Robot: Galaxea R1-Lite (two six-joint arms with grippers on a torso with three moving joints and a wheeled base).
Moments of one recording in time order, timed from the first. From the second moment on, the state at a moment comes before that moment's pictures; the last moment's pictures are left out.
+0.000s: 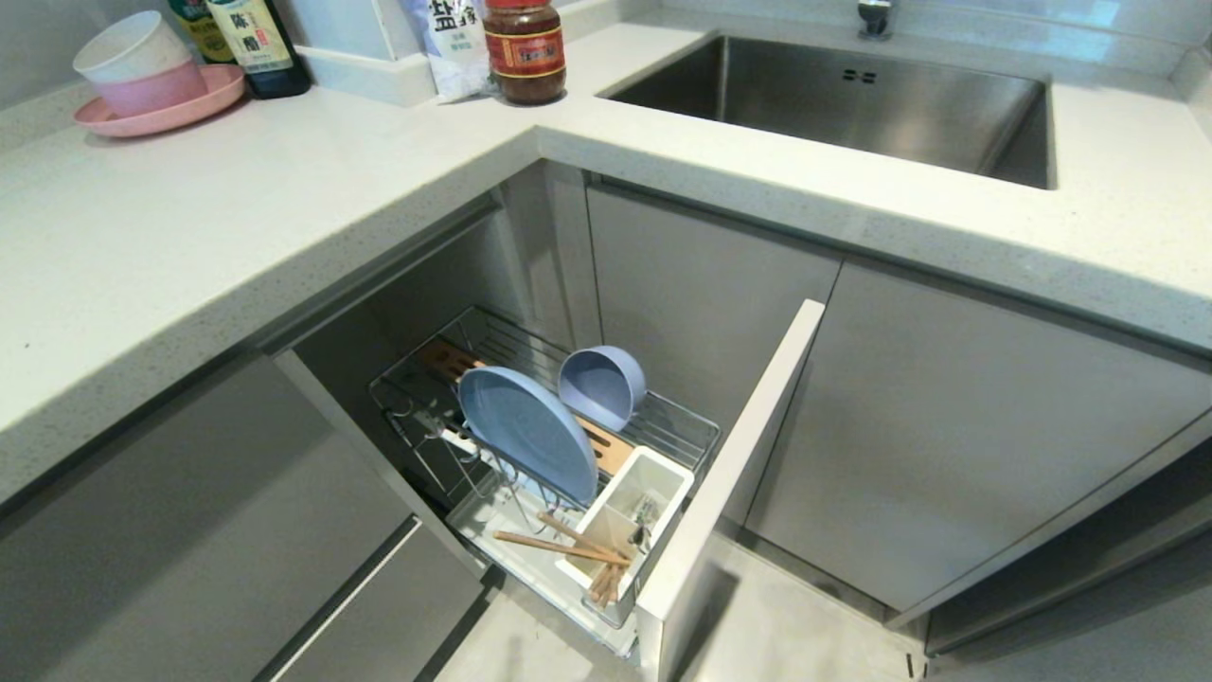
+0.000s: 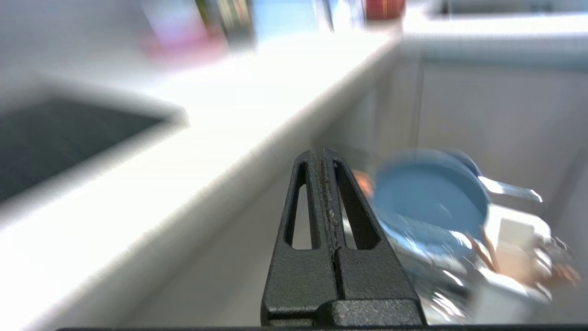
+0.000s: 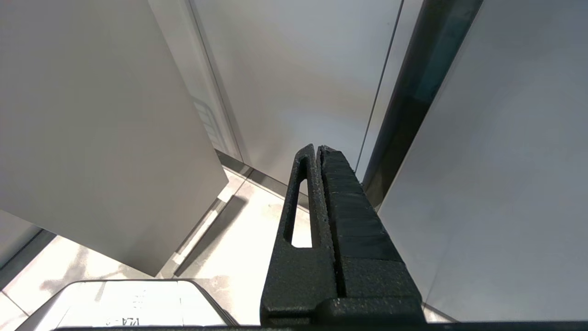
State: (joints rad) left arm 0.00 0.03 -0.46 0.03 0.03 0.18; right arm 0.00 0.00 0.00 0.00 0.00 0.02
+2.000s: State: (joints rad) left arm -0.80 1.40 -1.28 0.52 0.45 -0.89; right arm 0.00 0.00 0.00 0.00 0.00 0.02
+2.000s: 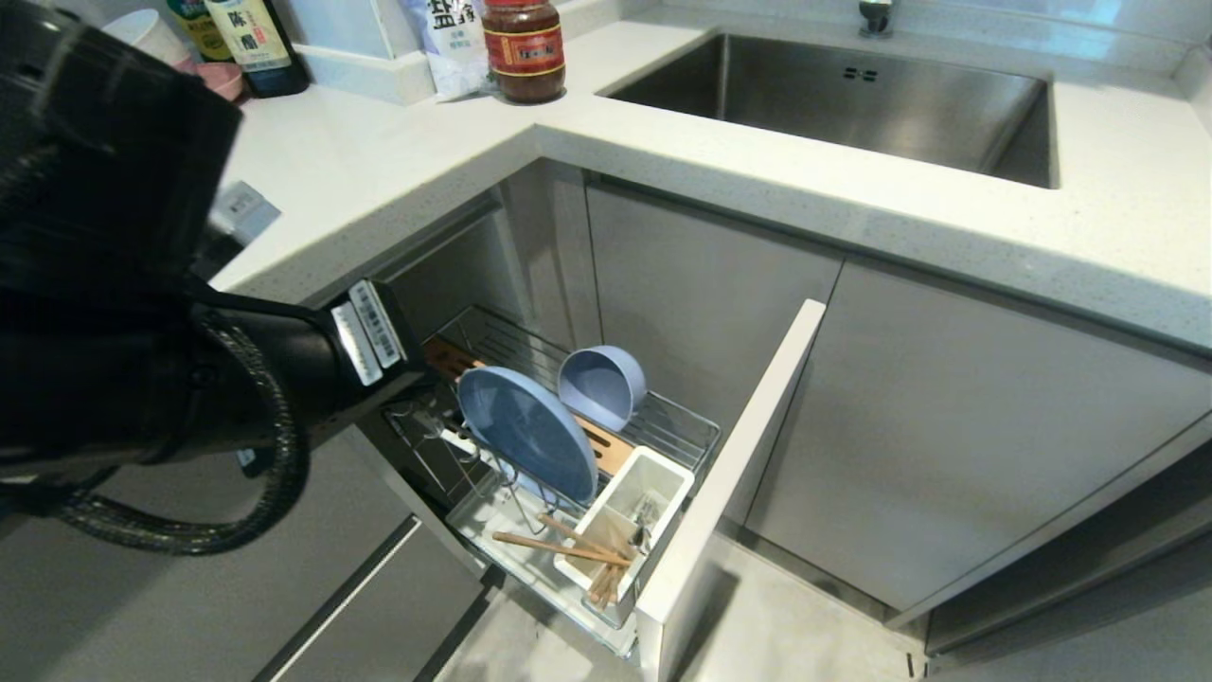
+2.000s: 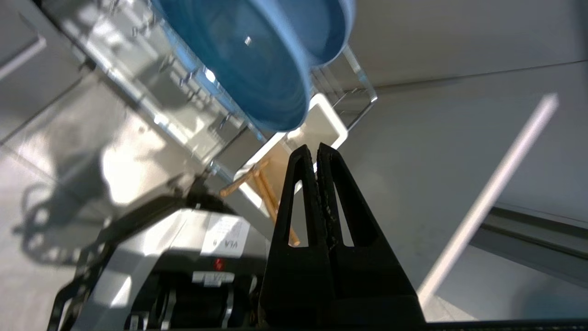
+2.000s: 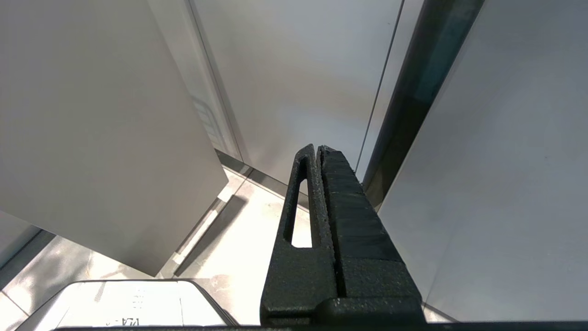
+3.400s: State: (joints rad) left arm -0.66 1.71 -1.32 0.40 0.39 -0.96; right arm 0.00 0.00 0.00 0.00 0.00 0.02
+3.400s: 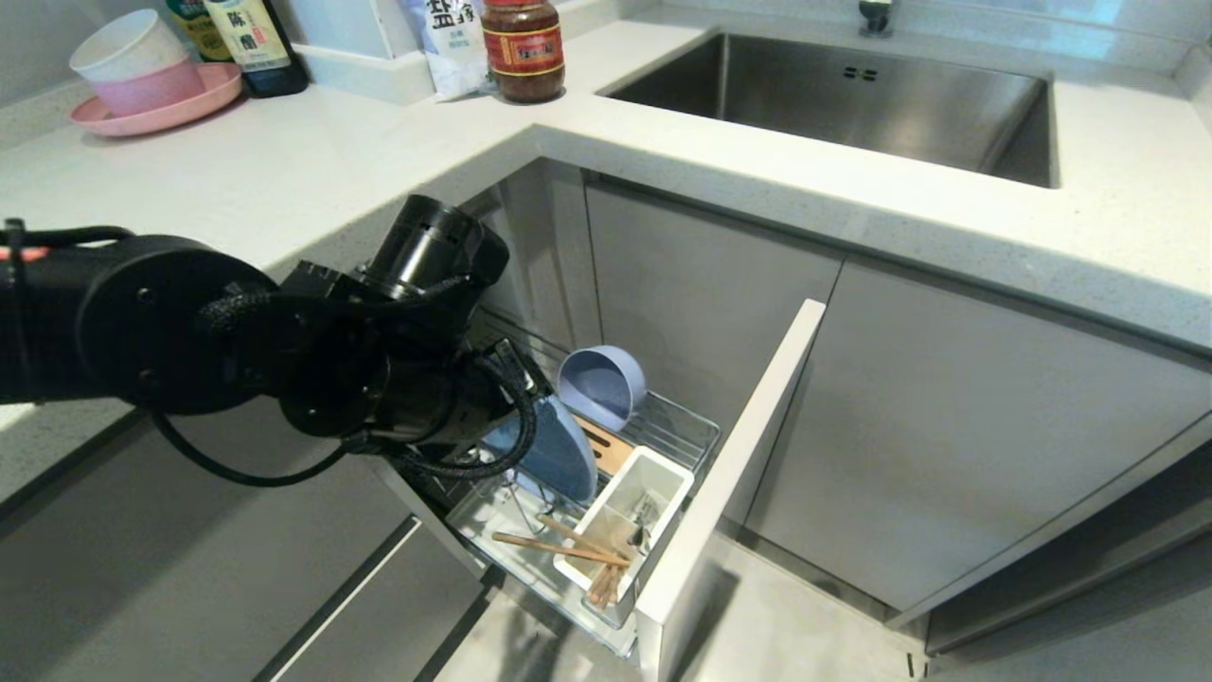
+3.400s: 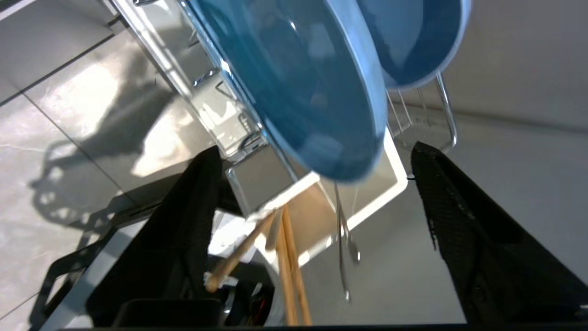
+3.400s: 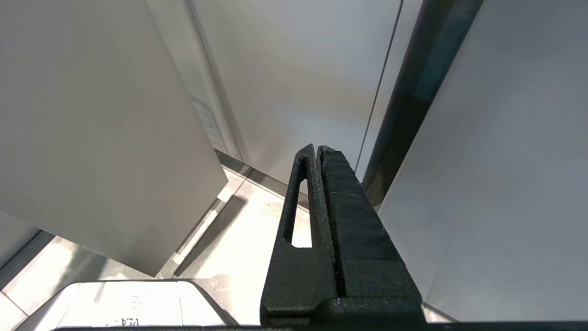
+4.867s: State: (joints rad) left arm -0.62 1.84 -1.41 0.40 0.34 -0.96; right arm 0.00 0.00 0.00 0.00 0.00 0.02
